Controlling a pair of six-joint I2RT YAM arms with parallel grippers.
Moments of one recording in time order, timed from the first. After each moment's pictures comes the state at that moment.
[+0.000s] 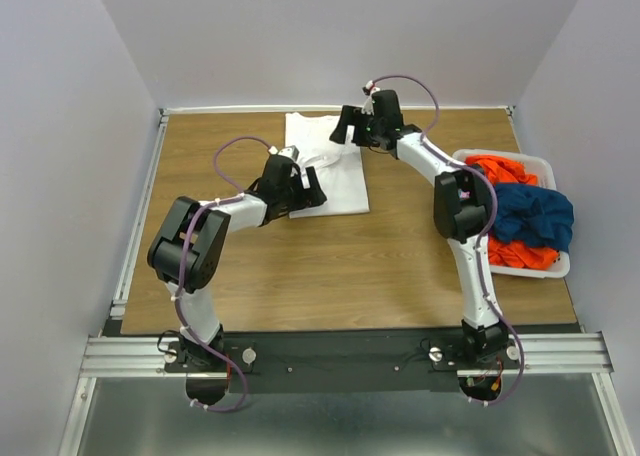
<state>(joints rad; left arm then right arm) -0.43 1.83 1.00 0.17 0.14 -0.57 0.37 2.45 2.07 -0.17 -0.24 0.38</state>
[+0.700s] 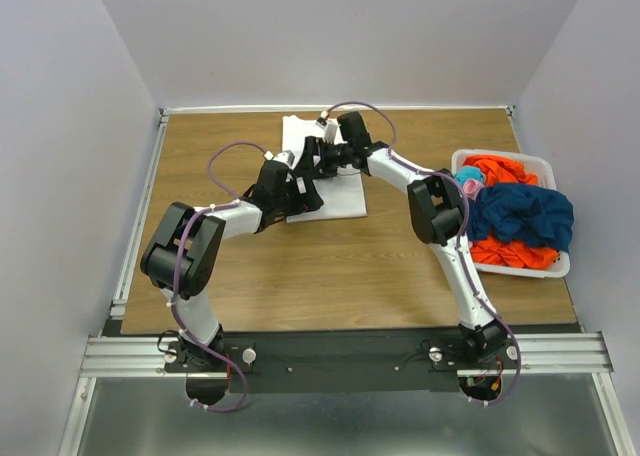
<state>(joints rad) -0.42 1.77 0.91 0.21 0.15 -0.57 0.50 2.51 2.03 -0.16 -0.73 0.45</state>
